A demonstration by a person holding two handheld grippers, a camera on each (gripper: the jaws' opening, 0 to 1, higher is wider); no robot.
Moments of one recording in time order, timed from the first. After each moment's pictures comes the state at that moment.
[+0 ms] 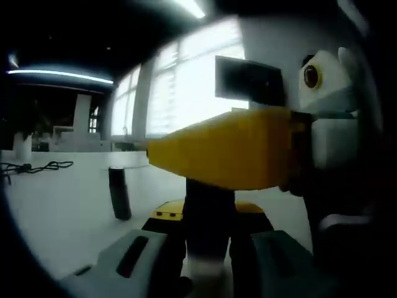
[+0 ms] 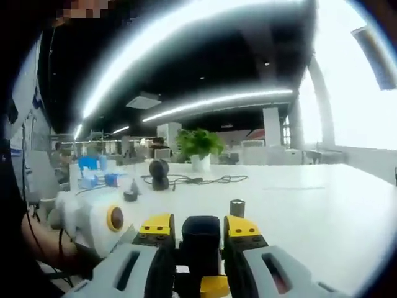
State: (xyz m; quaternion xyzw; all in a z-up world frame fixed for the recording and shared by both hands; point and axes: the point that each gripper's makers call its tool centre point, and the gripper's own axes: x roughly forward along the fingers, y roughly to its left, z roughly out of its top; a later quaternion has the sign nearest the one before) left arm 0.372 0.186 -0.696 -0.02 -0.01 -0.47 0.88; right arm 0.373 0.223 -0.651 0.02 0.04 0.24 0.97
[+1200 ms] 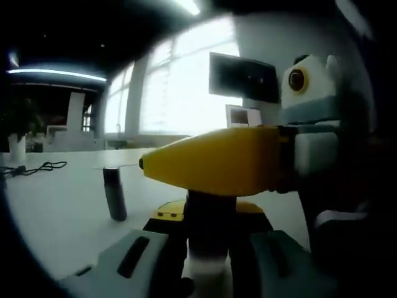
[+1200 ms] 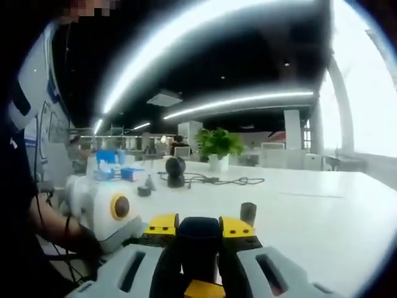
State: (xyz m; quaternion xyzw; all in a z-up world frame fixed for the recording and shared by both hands) left arm 0.372 0.184 -0.698 -0.01 0.01 -0.49 0.87; right arm 0.374 0.228 -0.650 -0.01 0.03 0.33 0.94
